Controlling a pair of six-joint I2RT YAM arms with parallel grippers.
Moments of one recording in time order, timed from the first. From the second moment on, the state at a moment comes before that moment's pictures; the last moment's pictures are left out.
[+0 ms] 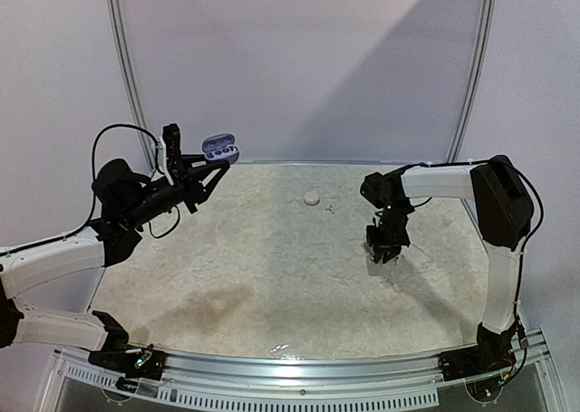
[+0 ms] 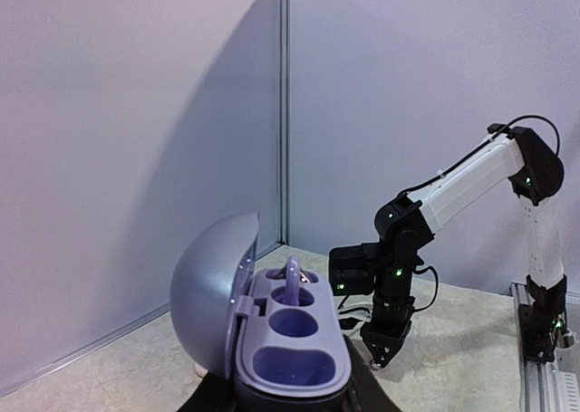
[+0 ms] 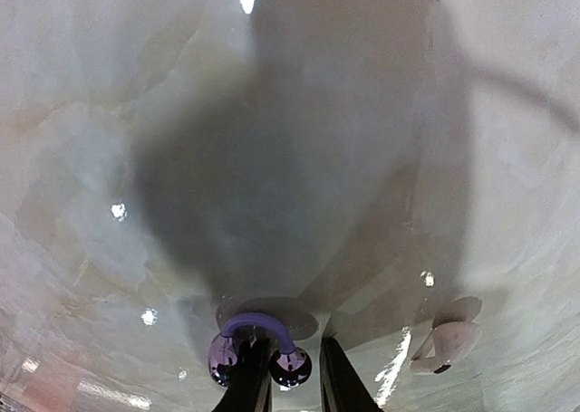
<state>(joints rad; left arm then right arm) -0.53 1.10 0.62 0.69 0.43 -0.11 0.54 2.05 1.44 -1.00 -0.07 0.58</state>
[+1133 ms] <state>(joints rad) -0.53 1.09 0.62 0.69 0.43 -0.10 0.52 2.04 1.50 -1.02 -0.05 0.48</state>
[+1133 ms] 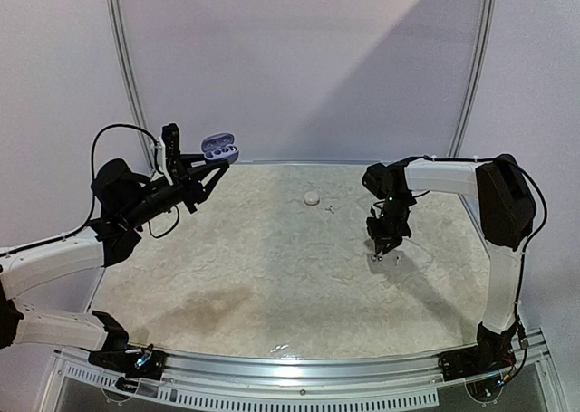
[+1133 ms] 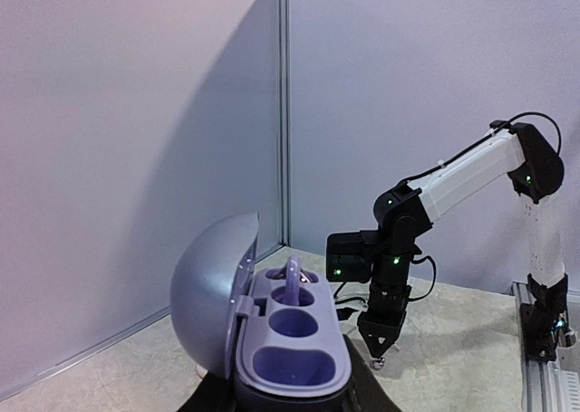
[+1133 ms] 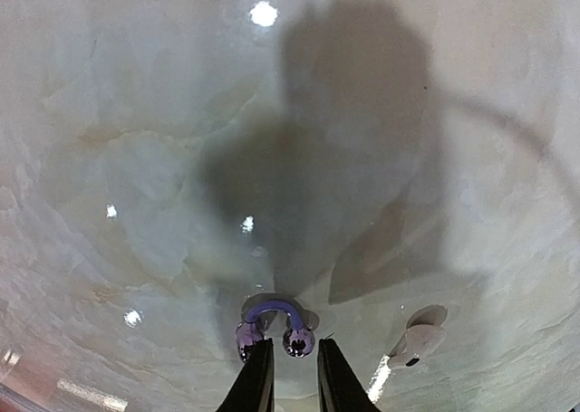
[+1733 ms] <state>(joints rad) -0.53 1.09 0.62 0.69 0.43 -0.10 0.52 2.05 1.48 -1.01 -0.09 0.50</state>
